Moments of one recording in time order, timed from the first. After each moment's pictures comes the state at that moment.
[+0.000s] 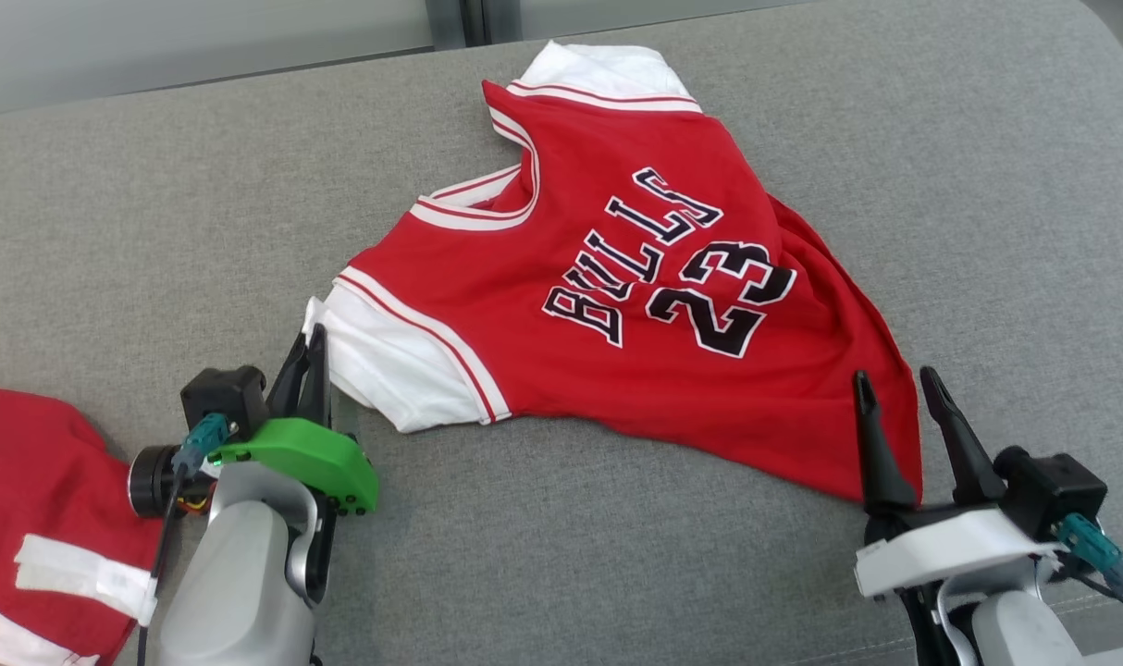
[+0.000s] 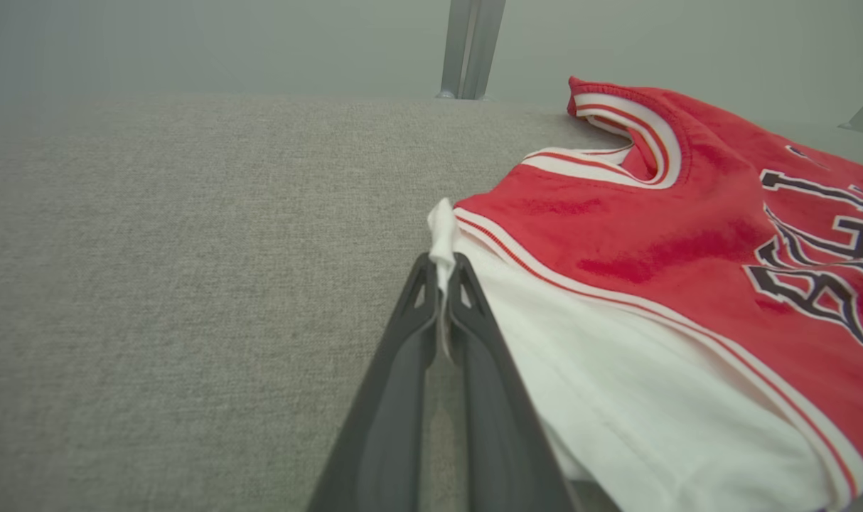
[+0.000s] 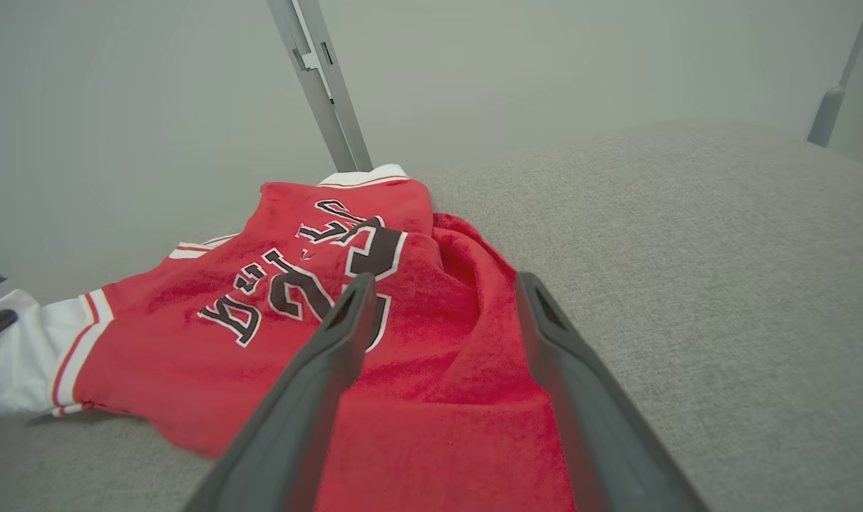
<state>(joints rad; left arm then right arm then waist) -0.48 0.06 -0.14 0.74 -0.27 -0.07 -0.26 -0.07 -0.05 0.03 0.14 0.25 0.13 -0.26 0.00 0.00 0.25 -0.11</state>
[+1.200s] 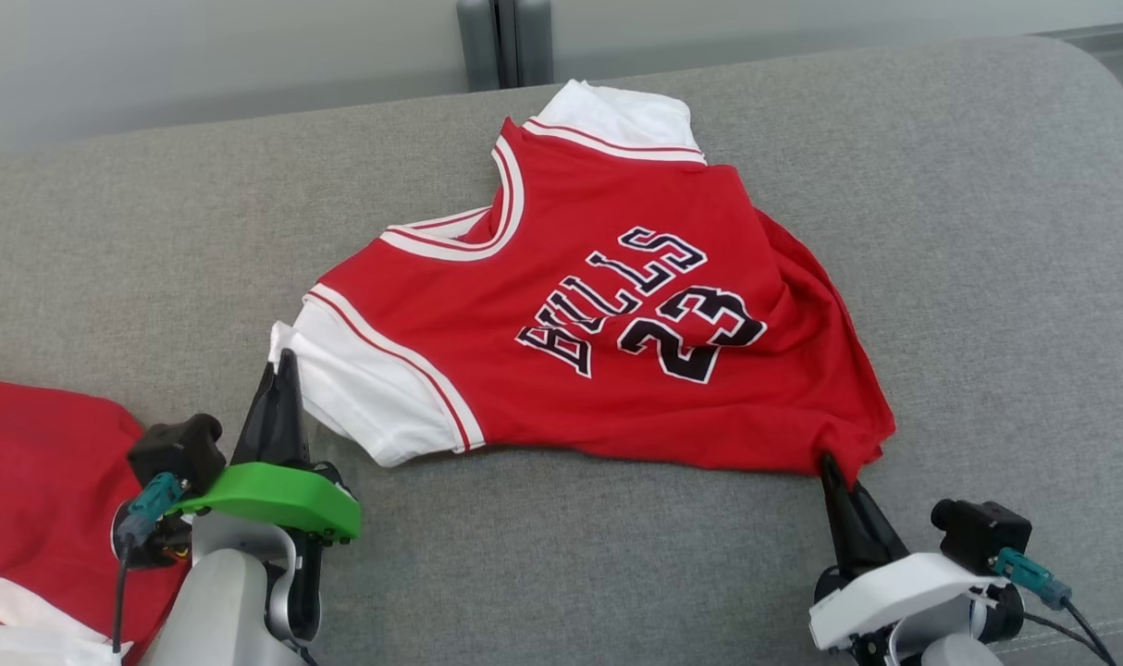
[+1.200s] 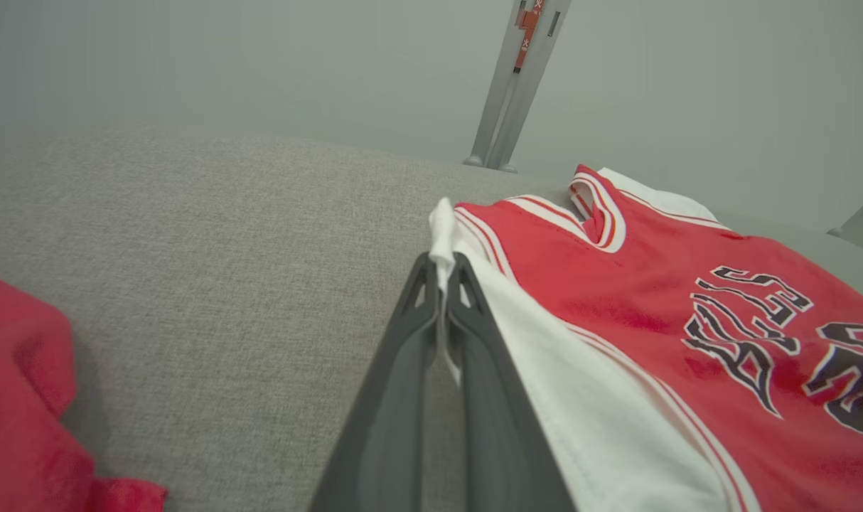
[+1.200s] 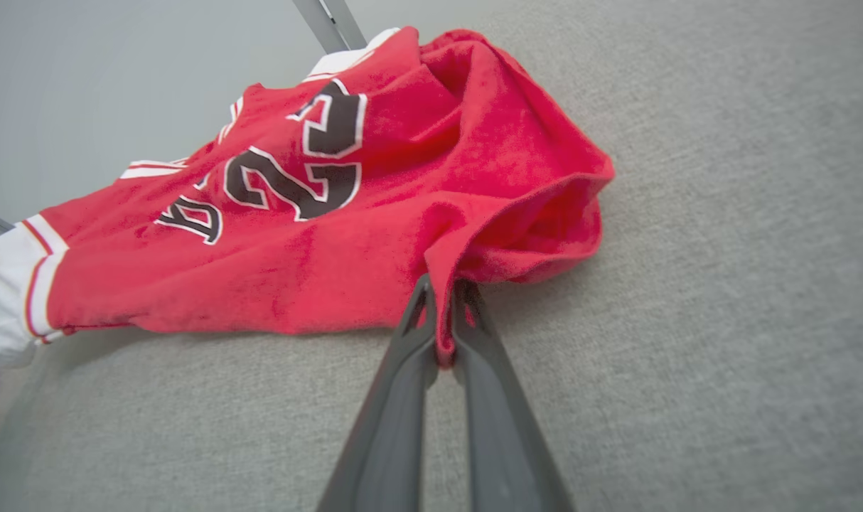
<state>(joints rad) -0.31 0.05 -0.06 0.51 -0.35 -0.08 -0.26 -0.05 -0.05 0.14 0.39 0.46 0.13 -0.26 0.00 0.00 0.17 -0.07</state>
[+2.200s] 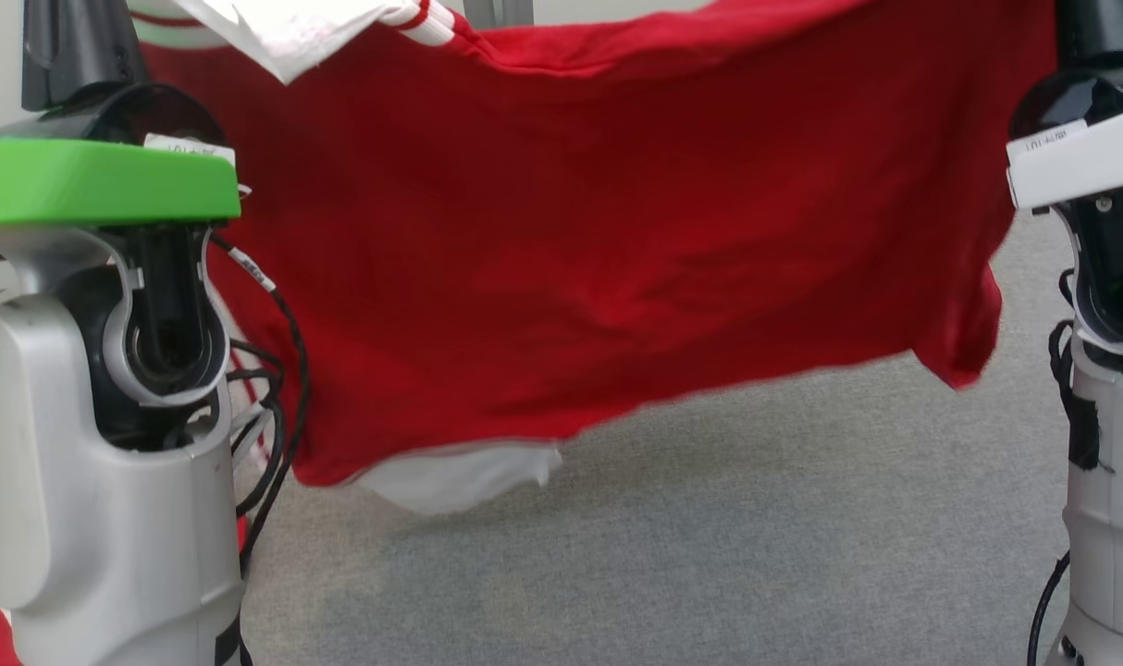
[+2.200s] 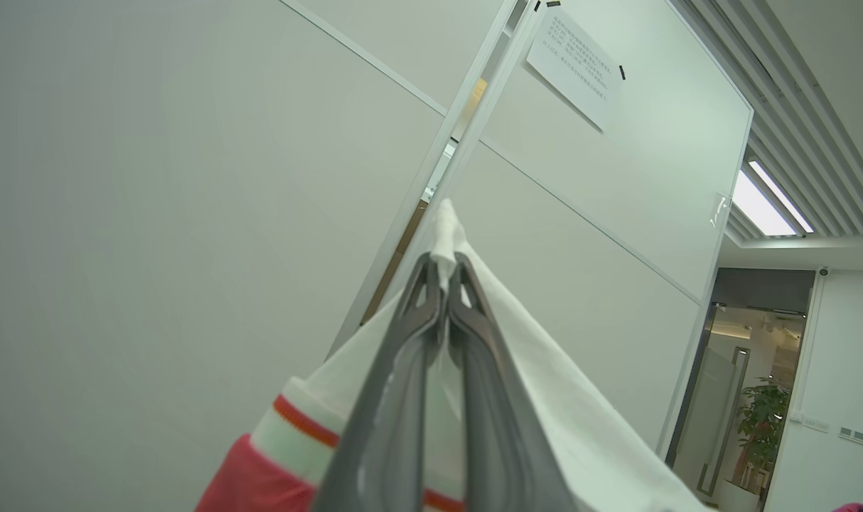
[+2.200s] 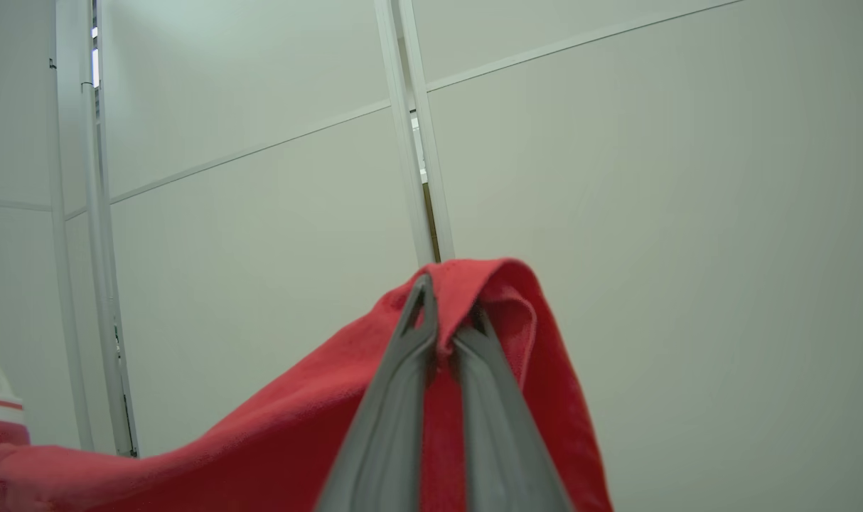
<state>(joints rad) -0.66 0.05 -0.05 -0.17 -0.68 0.14 0.05 -0.66 -0.14 -0.05 -0.16 0.49 0.13 0.21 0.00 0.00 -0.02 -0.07</state>
